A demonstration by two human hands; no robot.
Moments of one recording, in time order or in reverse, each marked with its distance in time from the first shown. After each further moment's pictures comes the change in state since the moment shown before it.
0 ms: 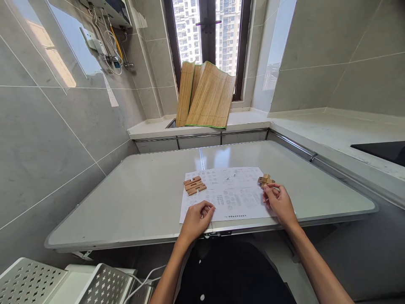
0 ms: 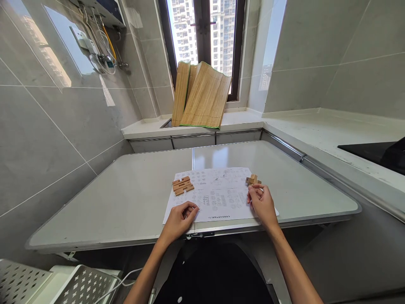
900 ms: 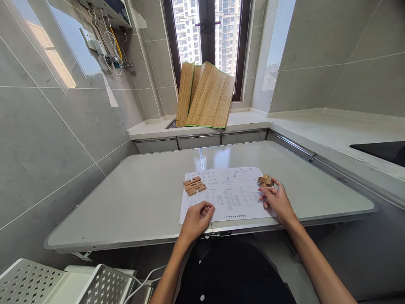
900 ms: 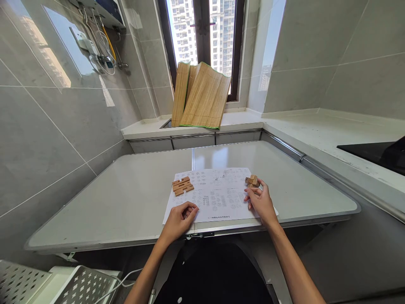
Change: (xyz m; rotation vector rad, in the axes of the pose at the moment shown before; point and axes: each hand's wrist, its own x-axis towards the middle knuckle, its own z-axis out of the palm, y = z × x) left_hand 0.000 -0.002 -0.001 -0.005 0.010 0.016; right_hand 0.008 0.004 -0.002 0.018 -0.037 0.078
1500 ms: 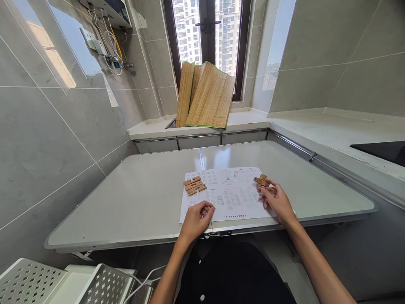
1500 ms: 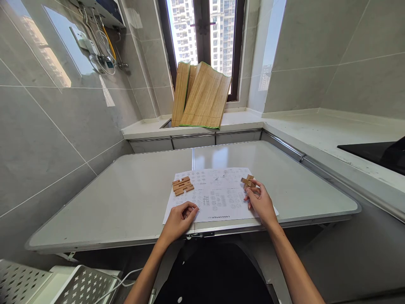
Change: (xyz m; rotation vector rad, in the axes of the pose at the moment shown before) left_hand 0.001 0.000 0.000 0.004 -0.005 -0.013; right_hand 0.003 0.004 0.000 -0.034 -0.007 -0.024
